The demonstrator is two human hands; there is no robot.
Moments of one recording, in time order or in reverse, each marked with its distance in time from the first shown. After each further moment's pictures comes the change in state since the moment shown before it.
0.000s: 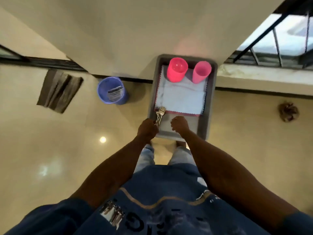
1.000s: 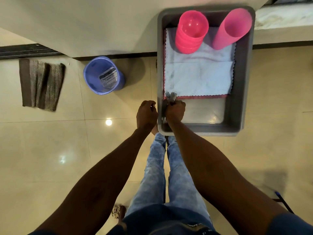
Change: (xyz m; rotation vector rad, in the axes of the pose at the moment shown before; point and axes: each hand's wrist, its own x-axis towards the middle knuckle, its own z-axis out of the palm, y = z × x) left_hand 0.128 -0.085 0.028 -0.125 0.154 0.096; right_hand 0.134 -0.032 0.137 0.348 0.466 0.248
